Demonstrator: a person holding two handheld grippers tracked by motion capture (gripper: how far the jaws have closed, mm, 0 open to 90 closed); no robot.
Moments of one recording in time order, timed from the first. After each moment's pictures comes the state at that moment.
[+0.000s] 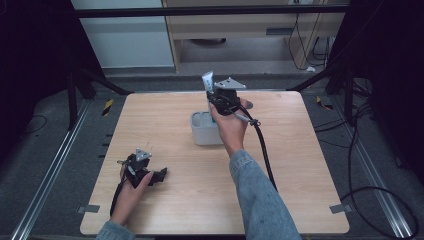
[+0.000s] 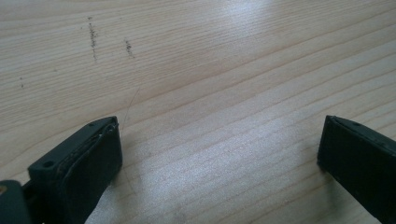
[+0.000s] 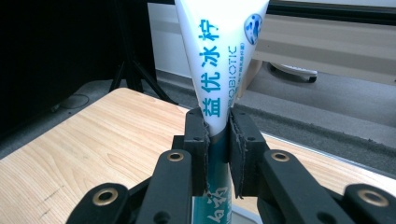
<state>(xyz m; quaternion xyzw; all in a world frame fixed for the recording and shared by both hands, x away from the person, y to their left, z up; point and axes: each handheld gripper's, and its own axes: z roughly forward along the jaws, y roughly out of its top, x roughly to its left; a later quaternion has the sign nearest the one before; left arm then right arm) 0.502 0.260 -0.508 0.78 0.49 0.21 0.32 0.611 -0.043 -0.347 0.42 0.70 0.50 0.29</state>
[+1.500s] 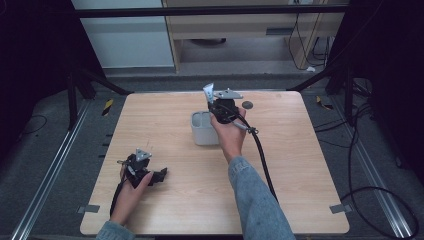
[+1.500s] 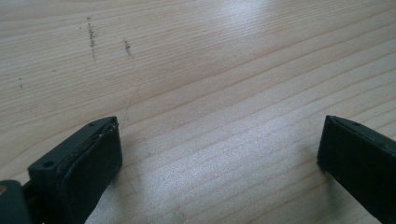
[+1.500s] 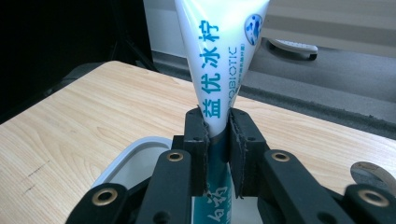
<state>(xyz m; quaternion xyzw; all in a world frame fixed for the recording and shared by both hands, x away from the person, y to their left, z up) 0.502 0.260 -0.508 0.78 0.49 0.21 0.32 0.615 -0.041 -0.386 0.44 0.71 0.48 0.27</state>
